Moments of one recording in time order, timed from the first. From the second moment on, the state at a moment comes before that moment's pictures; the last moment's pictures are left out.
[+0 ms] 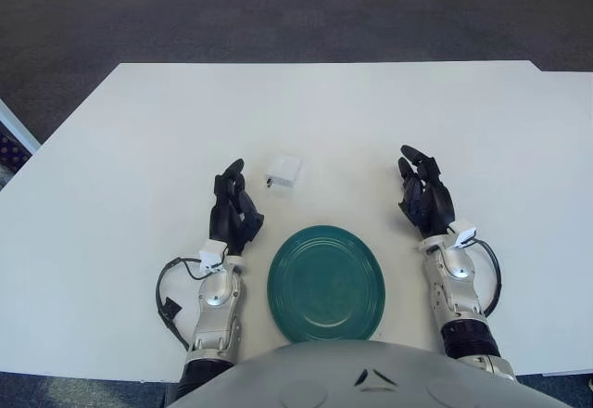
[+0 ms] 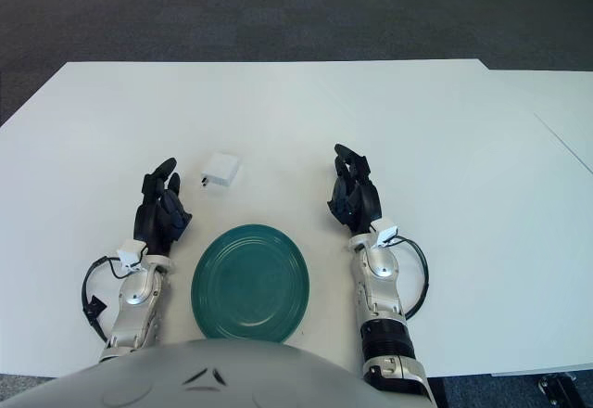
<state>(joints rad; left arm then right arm) 0.24 -0.12 -0.02 0.13 -0.03 -0.16 0.10 0.04 -0.01 -0.09 0.37 0.14 -0.41 0.16</state>
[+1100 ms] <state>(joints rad) 0.06 0.19 -0.14 -0.08 0.62 -0.08 0.18 0.02 0.00 -0.09 0.38 0.14 -0.41 0.15</state>
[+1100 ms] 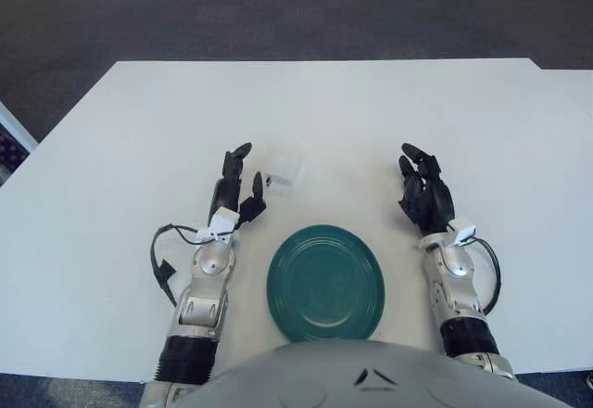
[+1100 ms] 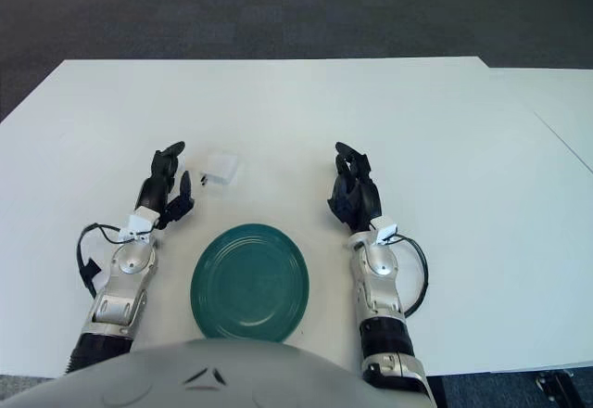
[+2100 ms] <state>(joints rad) -0.40 0.35 -0.41 0.36 0.84 -0.16 0.05 0.02 0.00 -0.08 0.39 0.11 -0.42 0.12</state>
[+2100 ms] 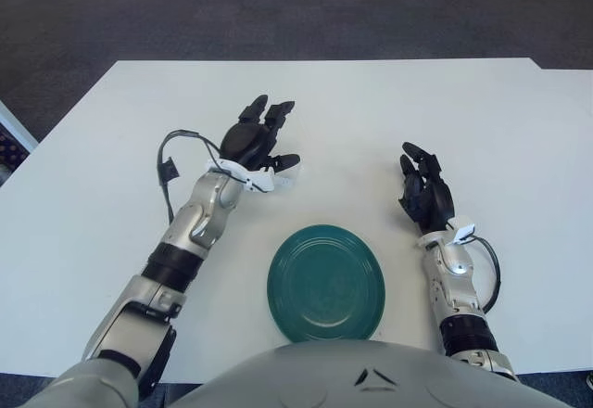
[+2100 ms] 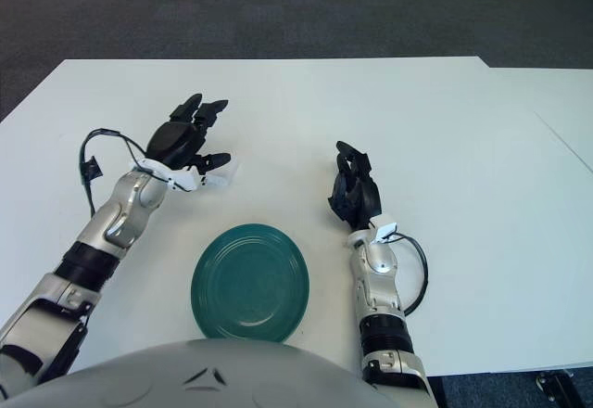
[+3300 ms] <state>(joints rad) -0.68 0.35 -0.61 0.84 0.87 -0.43 0.09 0.02 0.01 -0.08 0.39 0.09 -0.44 0.08</state>
